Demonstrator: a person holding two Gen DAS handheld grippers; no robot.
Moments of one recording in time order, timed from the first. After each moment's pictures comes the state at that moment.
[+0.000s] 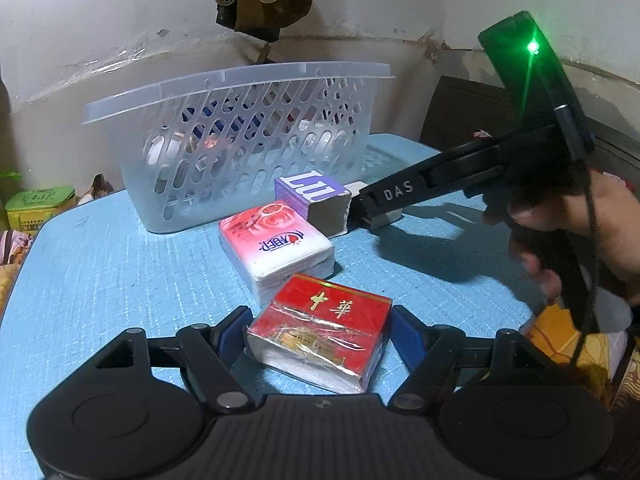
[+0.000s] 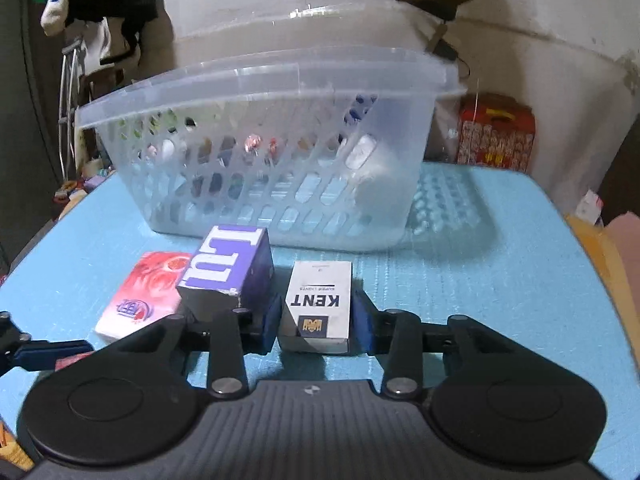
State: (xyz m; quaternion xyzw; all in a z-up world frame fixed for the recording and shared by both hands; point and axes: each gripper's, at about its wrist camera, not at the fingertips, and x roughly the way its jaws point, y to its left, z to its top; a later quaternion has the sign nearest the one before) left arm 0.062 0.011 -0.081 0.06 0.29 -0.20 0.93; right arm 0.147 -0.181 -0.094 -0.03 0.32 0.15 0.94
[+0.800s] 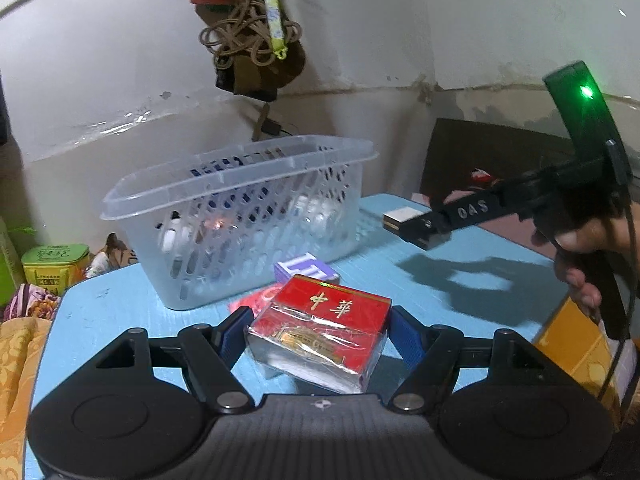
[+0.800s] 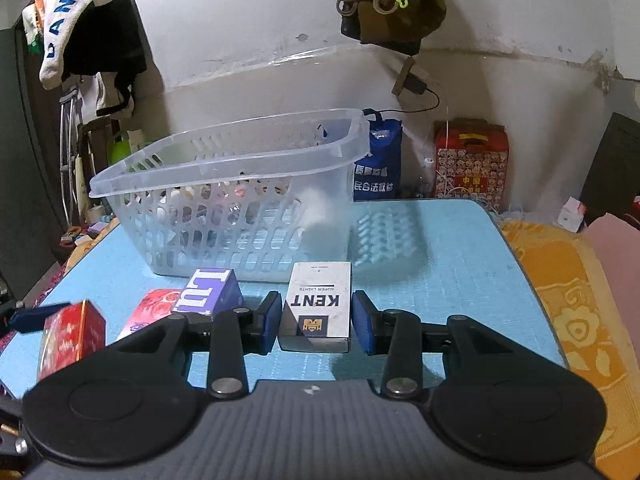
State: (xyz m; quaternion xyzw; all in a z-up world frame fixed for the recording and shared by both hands) left arm 0.046 0.003 -0.036 0.08 0.22 -0.19 0.95; right arm 0.123 -0.230 -0.058 0.01 0.28 0.15 0.95
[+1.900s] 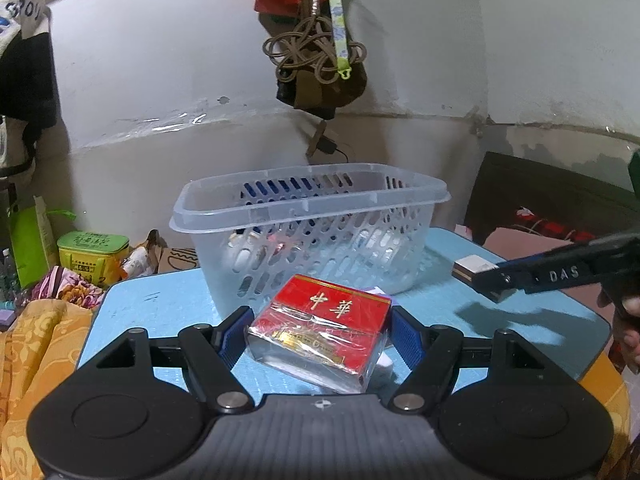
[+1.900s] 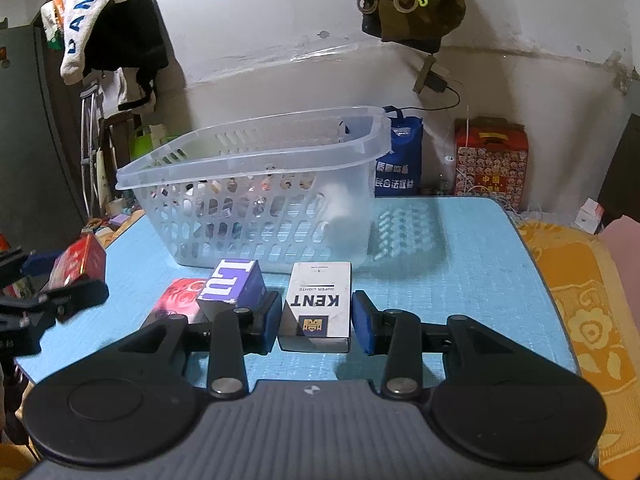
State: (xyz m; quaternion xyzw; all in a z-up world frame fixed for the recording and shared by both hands) left arm 0.063 0.039 -0.018 0.03 0.20 -0.13 0.97; right arm 0.114 -0.232 -0.056 0.01 0.28 0.18 0.94
